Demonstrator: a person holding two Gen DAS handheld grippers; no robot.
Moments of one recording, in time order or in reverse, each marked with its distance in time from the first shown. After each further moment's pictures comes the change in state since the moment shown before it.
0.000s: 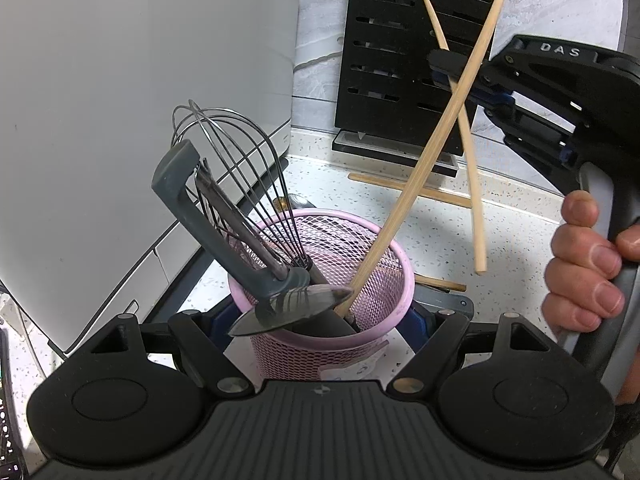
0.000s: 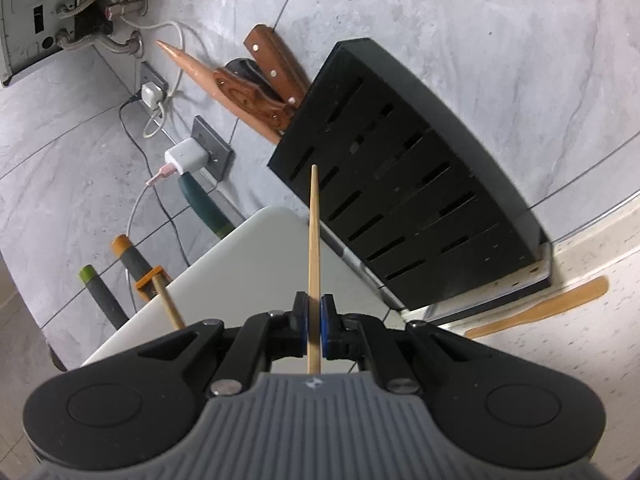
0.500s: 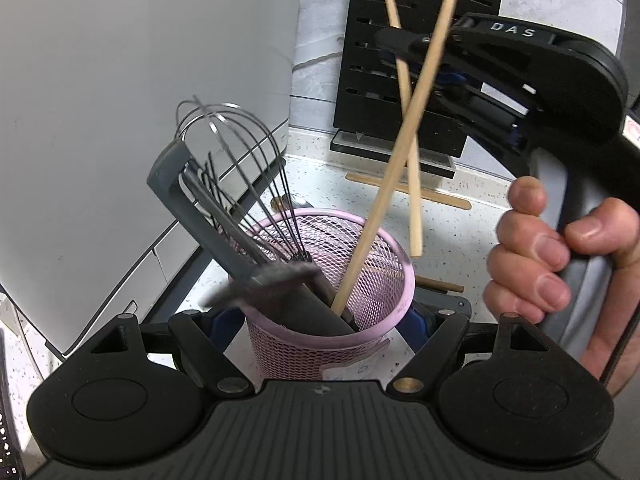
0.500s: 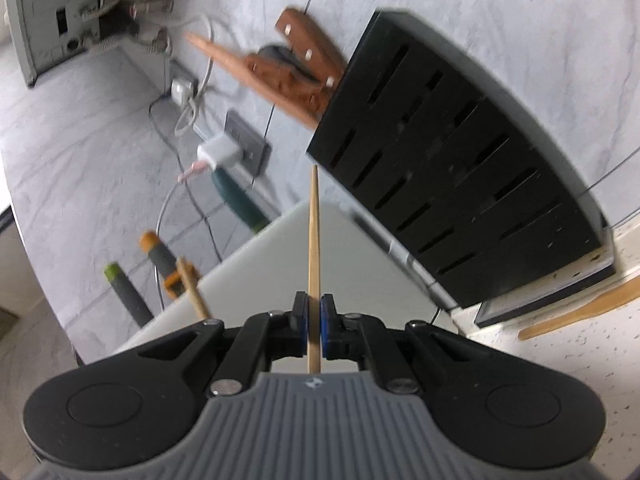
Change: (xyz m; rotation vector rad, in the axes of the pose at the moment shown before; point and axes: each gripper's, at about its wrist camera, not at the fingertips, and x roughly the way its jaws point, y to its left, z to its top) left arm -0.001 0.005 0.000 -0.008 0.002 -0.023; right arm 0.028 0.004 -0.014 -0.002 0.000 0.132
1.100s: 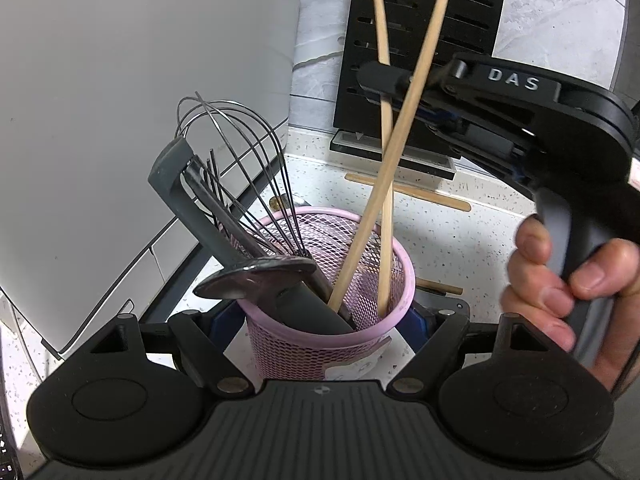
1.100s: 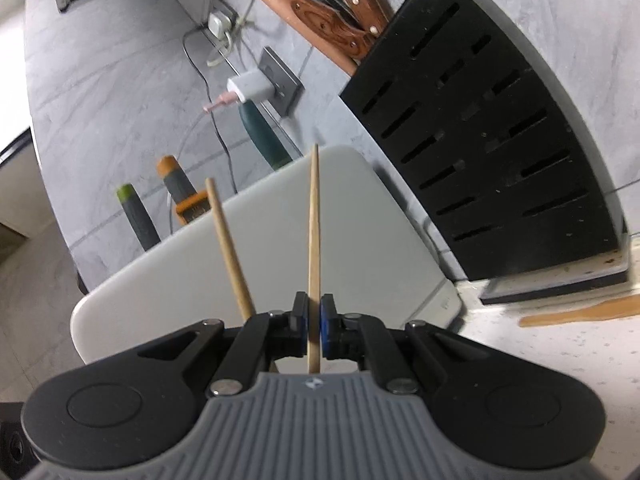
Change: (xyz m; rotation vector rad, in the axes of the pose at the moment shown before) left arm 0.002 0.001 0.000 -0.007 0.003 -0.001; right arm 0.001 0.005 -0.005 -0.149 0.163 0.025
